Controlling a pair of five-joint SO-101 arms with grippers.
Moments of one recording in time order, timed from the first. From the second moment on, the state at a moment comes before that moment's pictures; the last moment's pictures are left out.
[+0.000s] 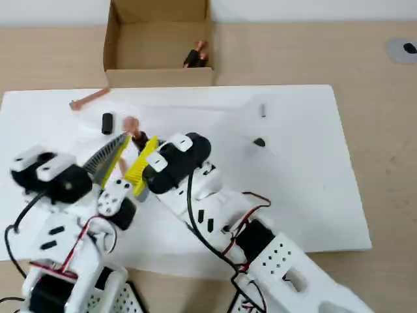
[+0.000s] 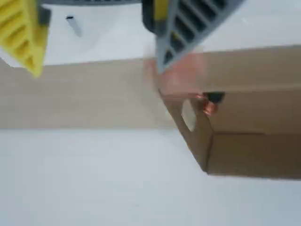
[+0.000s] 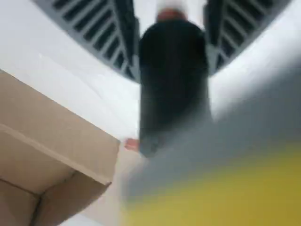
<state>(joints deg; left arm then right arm) 16.9 -104.3 64.4 46.6 1.0 -48.3 -61.9 72.7 11.2 -5.2</state>
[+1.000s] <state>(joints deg) -23.1 -92.7 50.5 68.6 -12.1 -30.7 -21.9 22.3 11.2 -5.2</state>
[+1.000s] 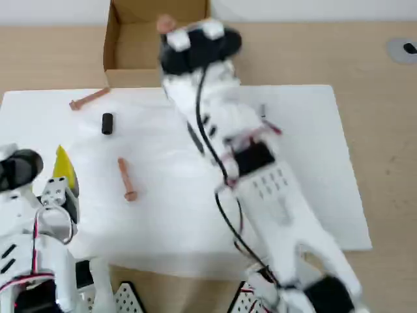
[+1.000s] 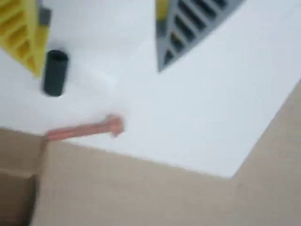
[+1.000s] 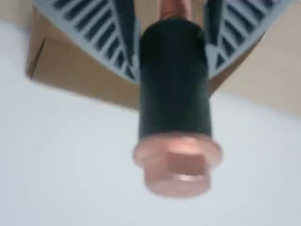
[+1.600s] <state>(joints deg) -24.3 -64.7 52.2 58.9 -8.1 -19.7 47.0 -42.6 11.2 -5.2</state>
